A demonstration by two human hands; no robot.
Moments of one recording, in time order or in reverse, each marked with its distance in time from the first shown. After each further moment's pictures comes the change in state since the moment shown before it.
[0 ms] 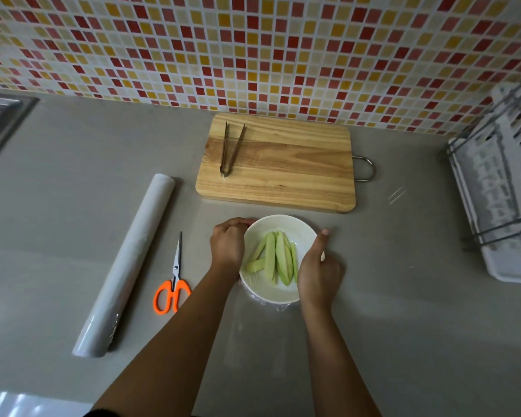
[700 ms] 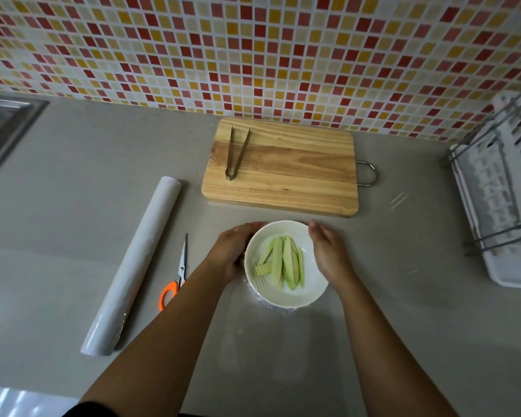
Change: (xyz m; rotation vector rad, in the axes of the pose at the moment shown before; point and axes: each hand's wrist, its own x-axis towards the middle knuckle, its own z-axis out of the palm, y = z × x) left_hand 0.001 0.011 -0.012 -0.069 -0.305 -0.305; right_hand 0.056 -0.010 -0.006 -0.100 -0.525 -0.325
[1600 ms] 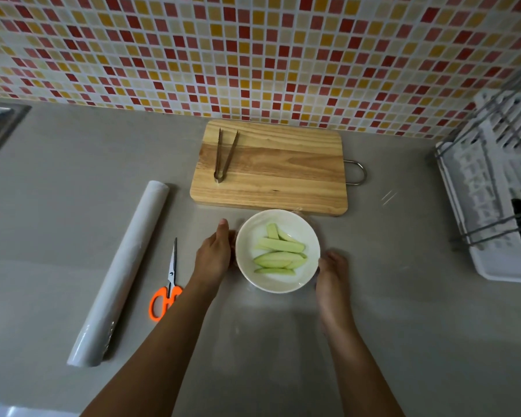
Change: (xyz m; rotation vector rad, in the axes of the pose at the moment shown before) left_hand -0.009 -0.011 -0.007 0.353 0.314 0.268; right_hand -0.060 0.005 0.003 0.402 0.307 0.299
